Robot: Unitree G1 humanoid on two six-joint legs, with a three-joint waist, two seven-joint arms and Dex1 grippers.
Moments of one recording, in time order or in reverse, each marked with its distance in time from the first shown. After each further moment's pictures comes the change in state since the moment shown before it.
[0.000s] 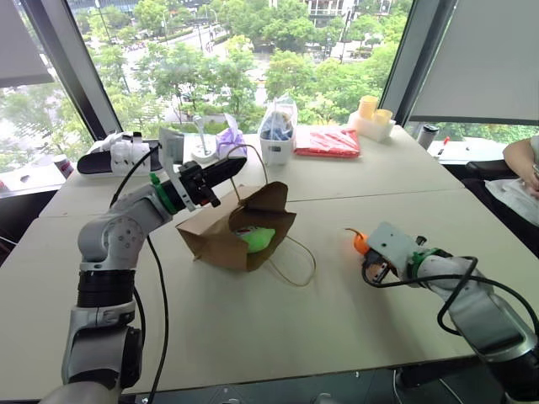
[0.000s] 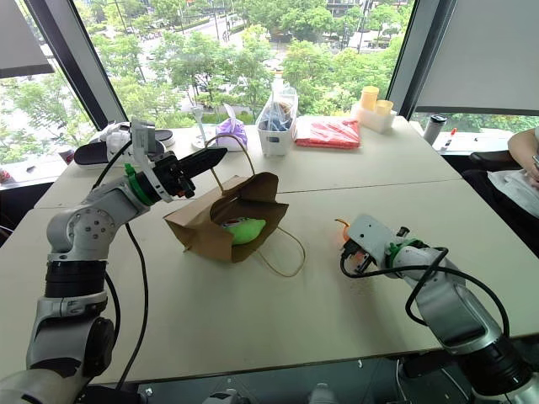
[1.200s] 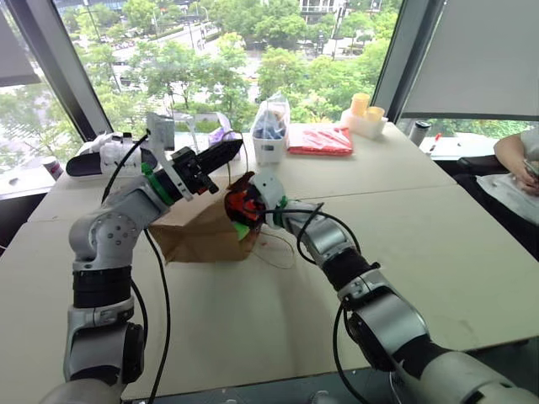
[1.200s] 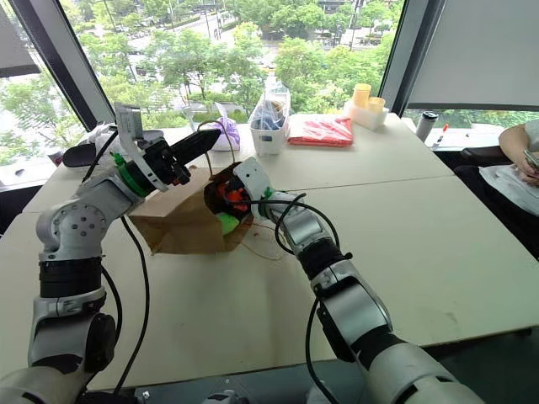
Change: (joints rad) left arm -0.019 -0.008 0.048 -0.087 -0.100 0.044 0.117; right arm -0.785 0.786 0.117 1.144 0.086 -0.506 -0.115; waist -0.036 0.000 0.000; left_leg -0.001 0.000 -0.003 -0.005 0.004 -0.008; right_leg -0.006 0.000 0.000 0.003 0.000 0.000
